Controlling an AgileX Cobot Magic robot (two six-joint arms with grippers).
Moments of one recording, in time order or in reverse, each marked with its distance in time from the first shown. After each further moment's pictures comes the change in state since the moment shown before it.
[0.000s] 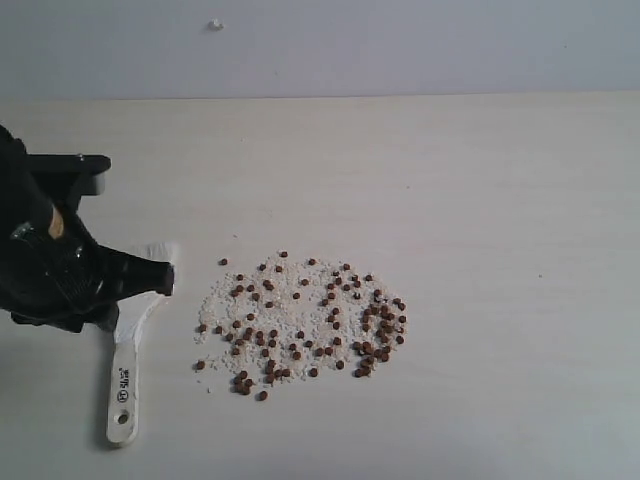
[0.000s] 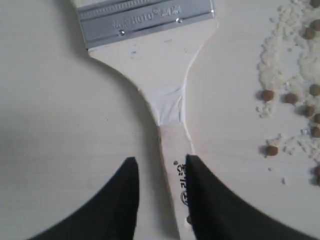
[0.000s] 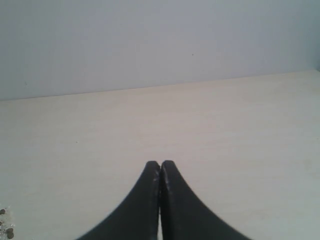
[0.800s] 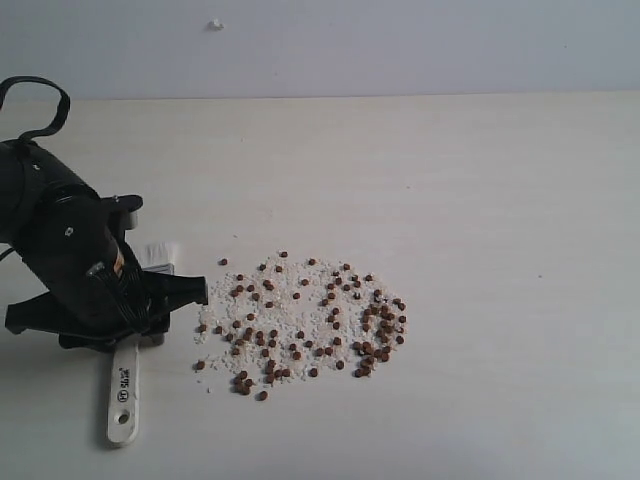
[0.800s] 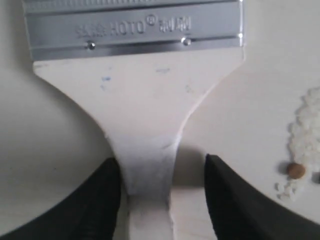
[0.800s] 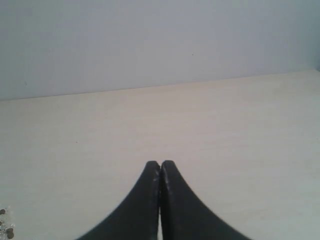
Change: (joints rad) left arm 0.004 0.240 -0.006 0.040 -0.211 -0.201; right arm 0.000 0.000 0.000 0.000 0.000 0.000
